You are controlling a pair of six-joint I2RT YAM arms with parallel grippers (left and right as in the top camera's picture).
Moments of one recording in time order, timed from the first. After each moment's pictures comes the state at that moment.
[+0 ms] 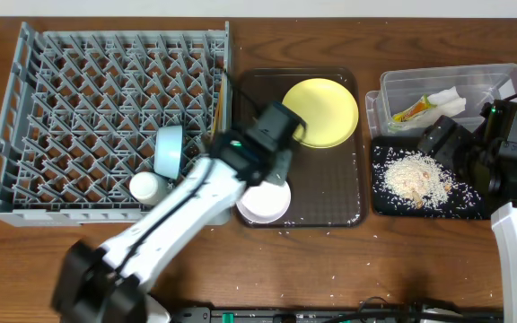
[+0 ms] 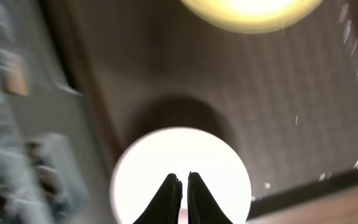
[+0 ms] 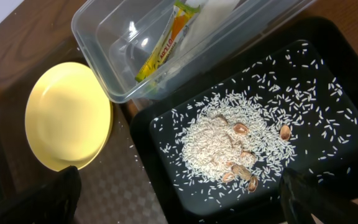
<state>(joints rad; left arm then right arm) -0.71 1.63 1.28 -0.86 -0.10 -0.36 -0.16 1.21 1.09 -0.83 -0.08 0.48</state>
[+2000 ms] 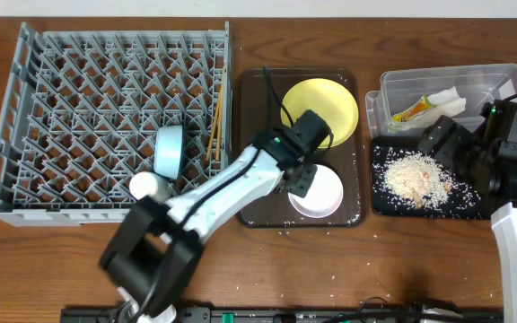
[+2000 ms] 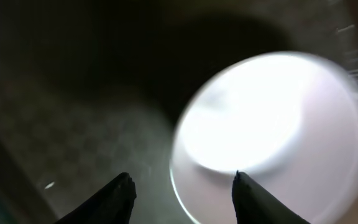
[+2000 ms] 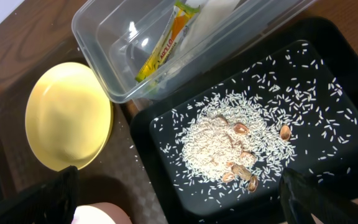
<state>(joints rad) -0.75 1.85 1.33 -0.79 0.02 -0.31 -0.16 1.21 1.09 -0.83 -0.08 0.48</state>
